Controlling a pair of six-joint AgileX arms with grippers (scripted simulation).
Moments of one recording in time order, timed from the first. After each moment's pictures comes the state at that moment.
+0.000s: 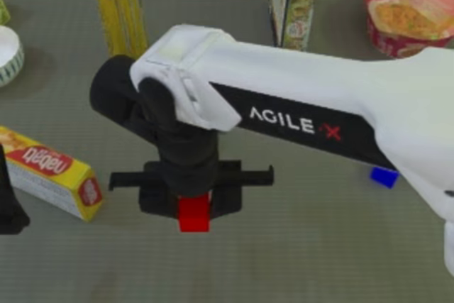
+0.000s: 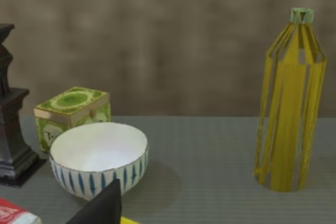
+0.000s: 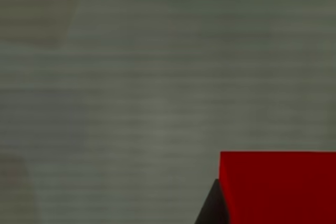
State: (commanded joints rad) left arm 0.00 0.00 0.00 0.00 0.00 0.00; right arm 0.97 2.28 1.96 -1.24 0.03 0.98
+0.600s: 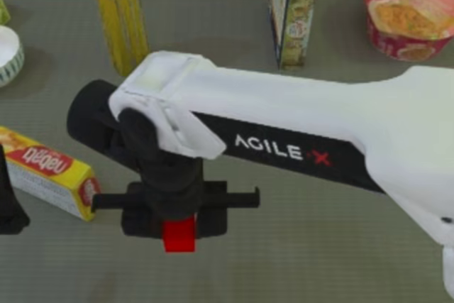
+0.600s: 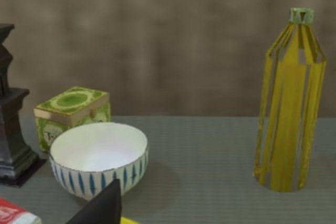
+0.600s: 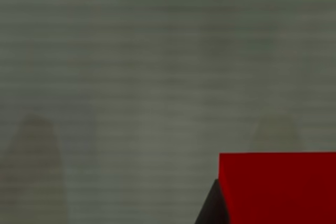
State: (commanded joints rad) left arm 0.00 0.00 0.00 0.00 0.00 0.00; right arm 1.03 2.29 1.93 -1.21 0.03 1.04
